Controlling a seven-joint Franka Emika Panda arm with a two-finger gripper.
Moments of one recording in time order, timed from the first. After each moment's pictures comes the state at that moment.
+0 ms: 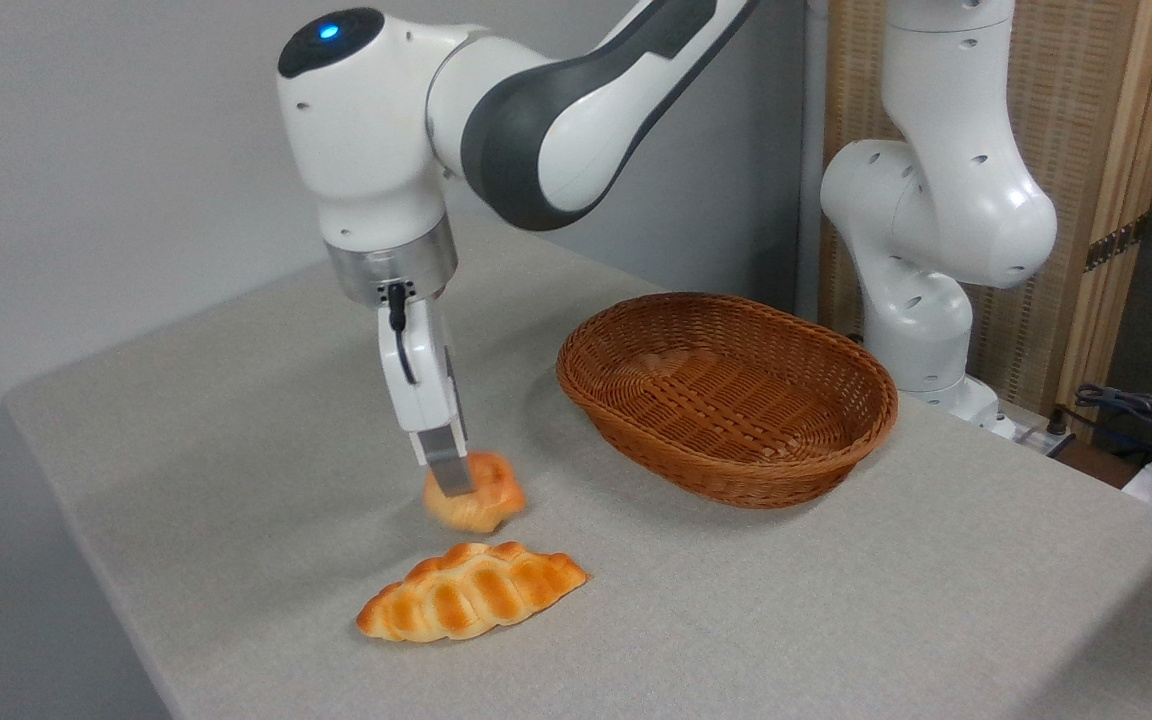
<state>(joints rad) -0.11 0.04 -0.03 -1.94 -0.13 1.92 1.22</state>
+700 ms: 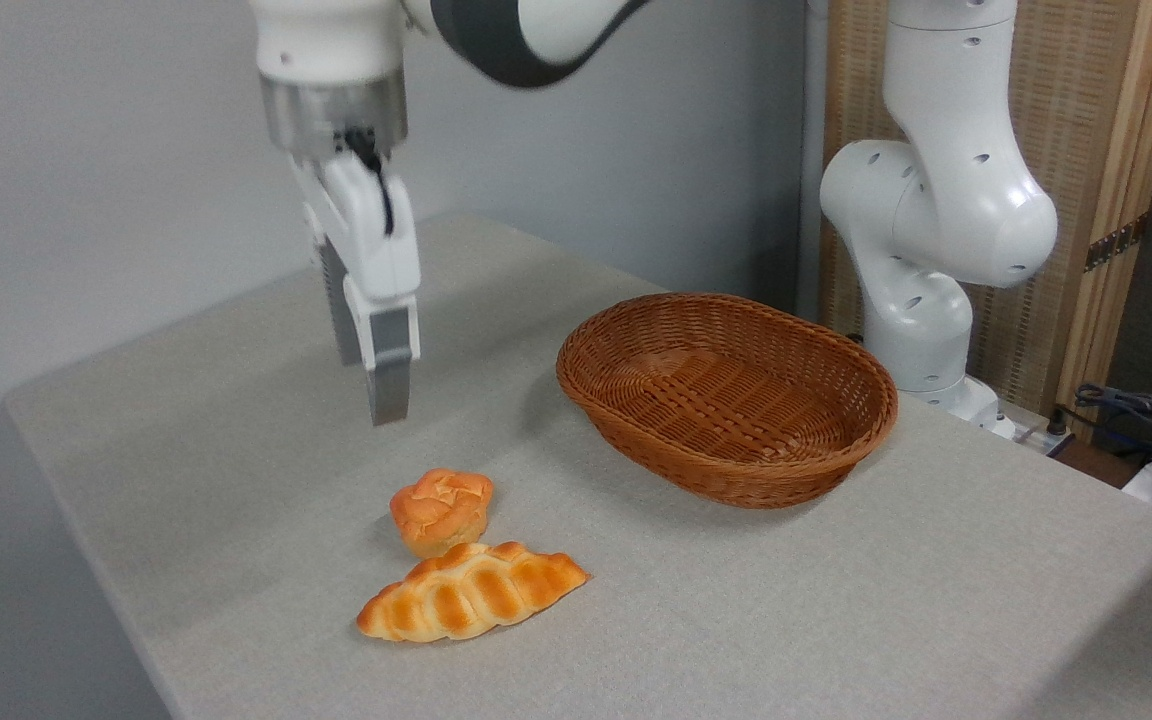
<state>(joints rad) -0.10 0.01 -0.02 -1.71 -0.12 1.85 0.86</state>
